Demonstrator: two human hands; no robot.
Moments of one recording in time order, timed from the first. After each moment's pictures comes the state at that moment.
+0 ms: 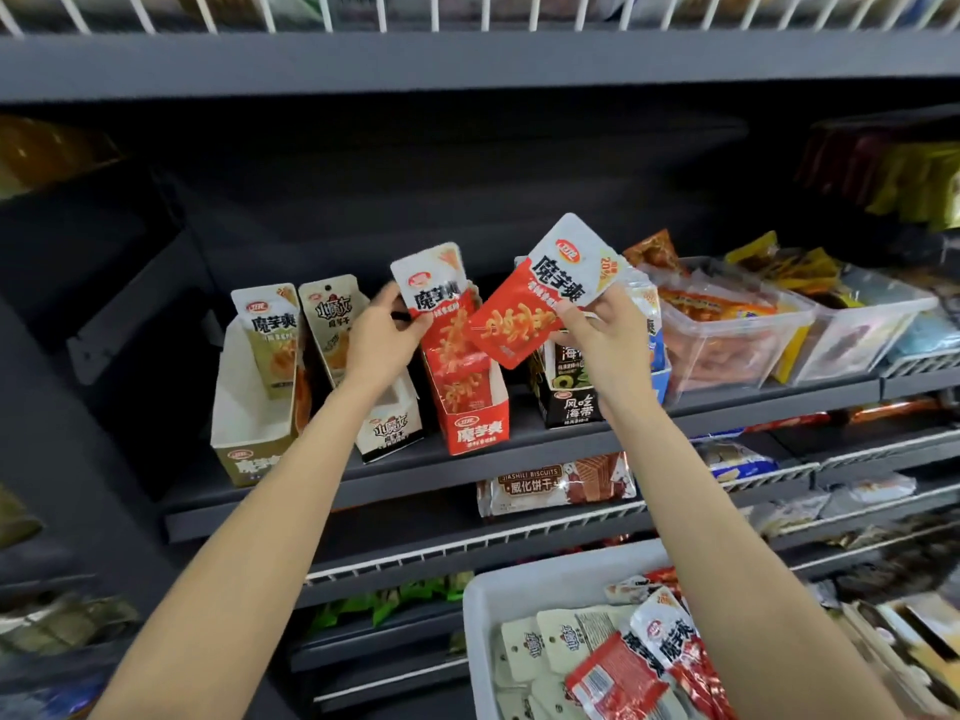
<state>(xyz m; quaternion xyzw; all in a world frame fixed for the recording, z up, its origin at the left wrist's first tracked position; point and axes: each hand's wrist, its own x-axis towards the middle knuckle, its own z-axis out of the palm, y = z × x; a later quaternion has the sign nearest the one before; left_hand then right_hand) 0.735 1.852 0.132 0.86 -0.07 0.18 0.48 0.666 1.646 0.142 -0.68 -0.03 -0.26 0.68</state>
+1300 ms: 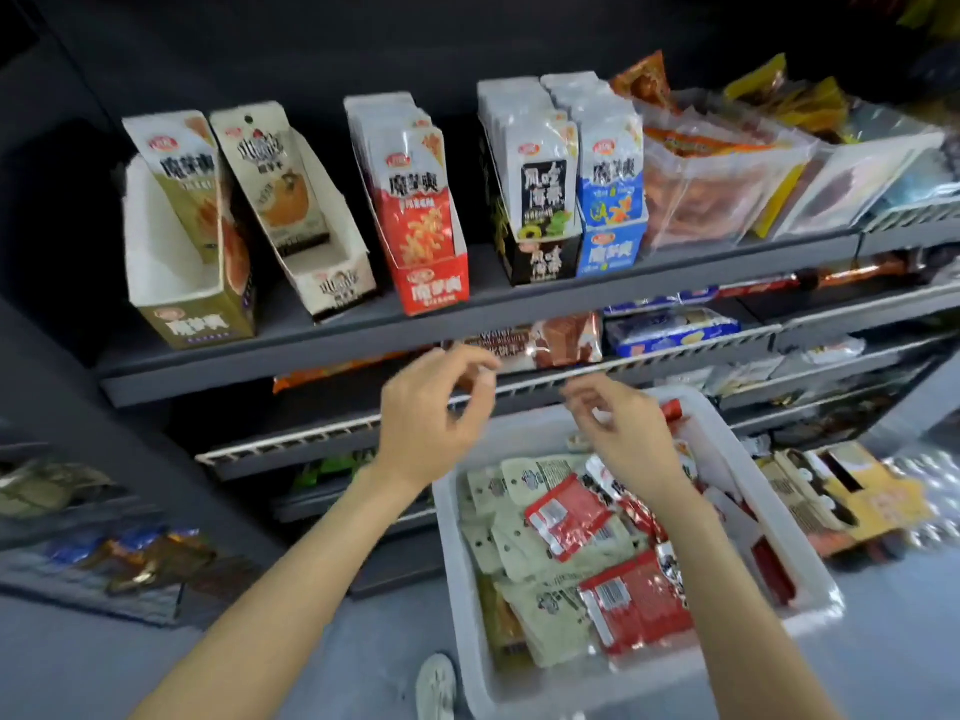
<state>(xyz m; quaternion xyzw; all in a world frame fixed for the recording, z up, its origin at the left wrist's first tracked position) 0.569 1.797 0.019 0.81 -0.29 0.28 0.42 0.532 1.594 -0.001 -0.92 -0.03 -0.10 0.38</state>
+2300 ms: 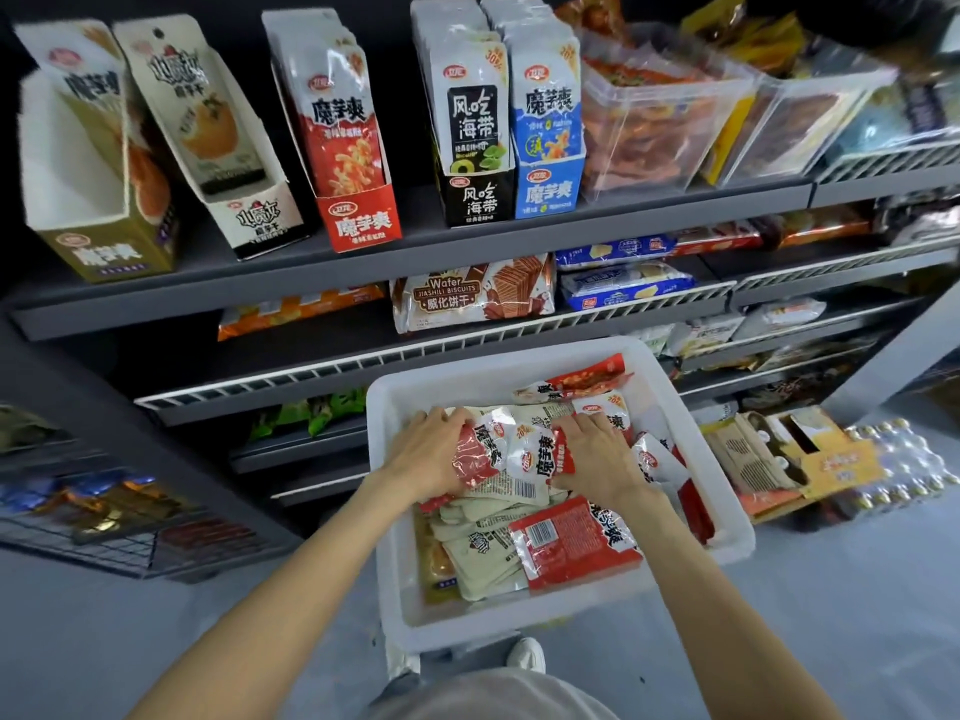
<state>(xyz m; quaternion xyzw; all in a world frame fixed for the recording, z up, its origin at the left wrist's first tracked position) 0.531 1.742 -0.078 0.96 -0.17 -0.21 0.11 0.496 1.527 -0.100 -0.99 -0.02 0.13 0.07</state>
